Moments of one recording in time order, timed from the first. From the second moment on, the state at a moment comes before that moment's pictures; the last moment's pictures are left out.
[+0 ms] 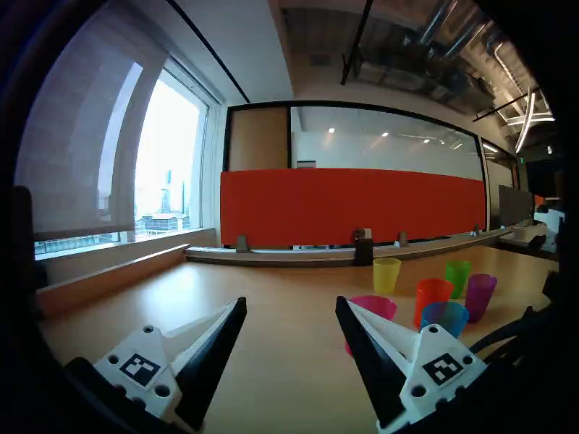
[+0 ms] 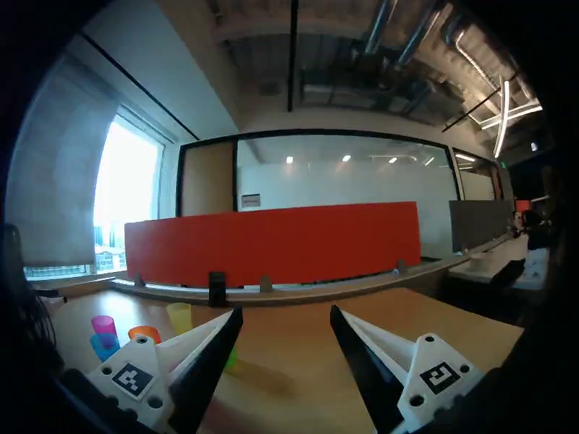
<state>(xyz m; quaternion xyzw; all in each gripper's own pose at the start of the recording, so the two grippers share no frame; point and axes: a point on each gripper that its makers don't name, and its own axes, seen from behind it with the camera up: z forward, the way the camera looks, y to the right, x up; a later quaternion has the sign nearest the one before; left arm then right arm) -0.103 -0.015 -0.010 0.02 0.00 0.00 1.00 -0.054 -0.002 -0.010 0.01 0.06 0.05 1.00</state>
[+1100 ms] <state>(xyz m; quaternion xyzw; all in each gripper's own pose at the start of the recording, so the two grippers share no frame) -0.103 -0.015 -0.010 0.02 0.00 0.00 1.00 -0.105 -0.002 0.001 0.00 0.03 0.01 1.00</state>
